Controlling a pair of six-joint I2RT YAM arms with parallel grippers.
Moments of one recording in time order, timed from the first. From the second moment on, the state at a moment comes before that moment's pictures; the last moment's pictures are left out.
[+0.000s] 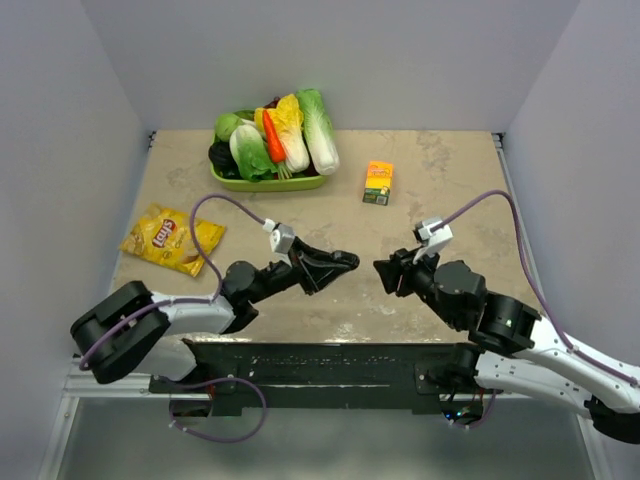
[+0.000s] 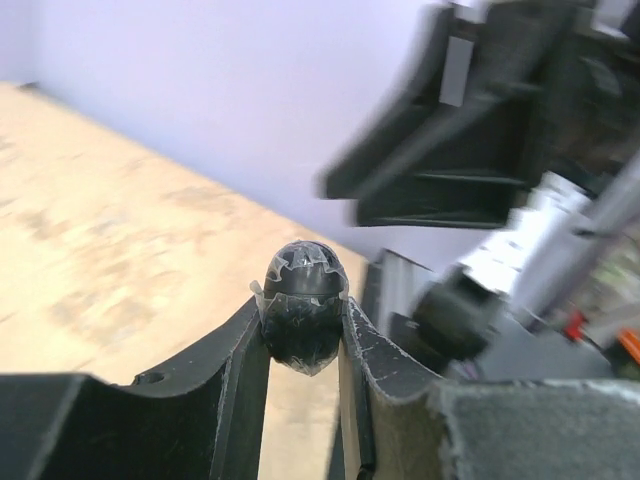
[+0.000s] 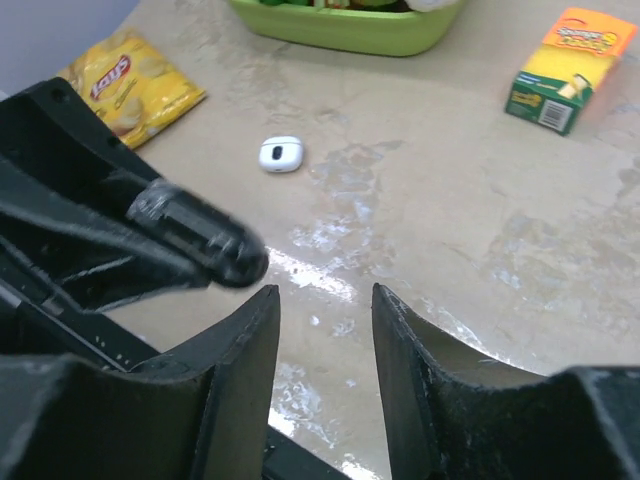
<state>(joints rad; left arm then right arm) -0.86 1.31 0.36 1.30 0.39 -0.54 1.07 0.69 0.83 -0.45 0.48 0.38</state>
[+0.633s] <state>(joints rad) -0.69 1.89 0.67 0.85 0.09 -0.65 1.07 0.73 0.75 -0.40 0.50 0.47</state>
